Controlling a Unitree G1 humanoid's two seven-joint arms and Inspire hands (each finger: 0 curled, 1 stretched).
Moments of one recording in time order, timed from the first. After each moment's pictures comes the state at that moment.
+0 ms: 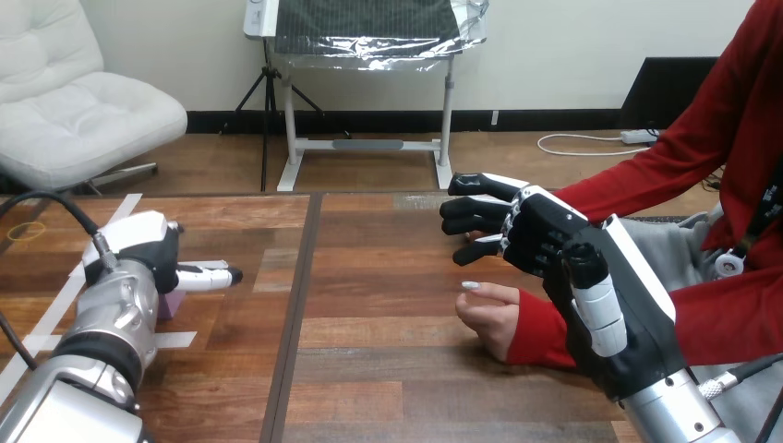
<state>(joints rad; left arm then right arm) -0.85 0.43 -0.42 1.34 0.64 0.10 0.03 0.16 -0.19 0.02 -0.20 0.19 -0.33 0.41</state>
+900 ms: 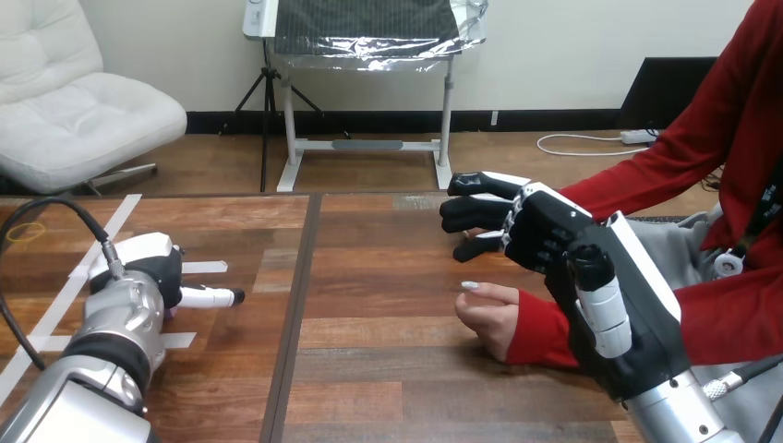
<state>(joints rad) -0.85 0.41 -0.46 1.34 0.65 0.17 -0.07 0.18 -0.19 0.02 -0.23 0.19 -0.34 0.41</state>
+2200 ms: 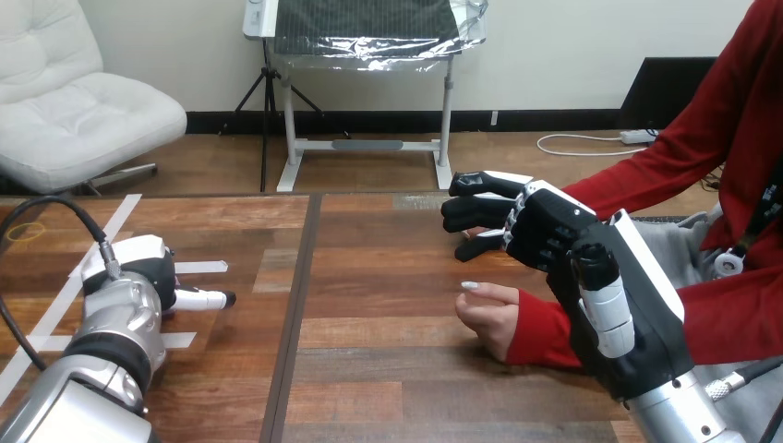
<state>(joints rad) -0.85 0.41 -0.47 1.34 0.67 0.20 -0.06 0.18 -0.19 0.02 -0.24 0.20 -0.35 0.40</state>
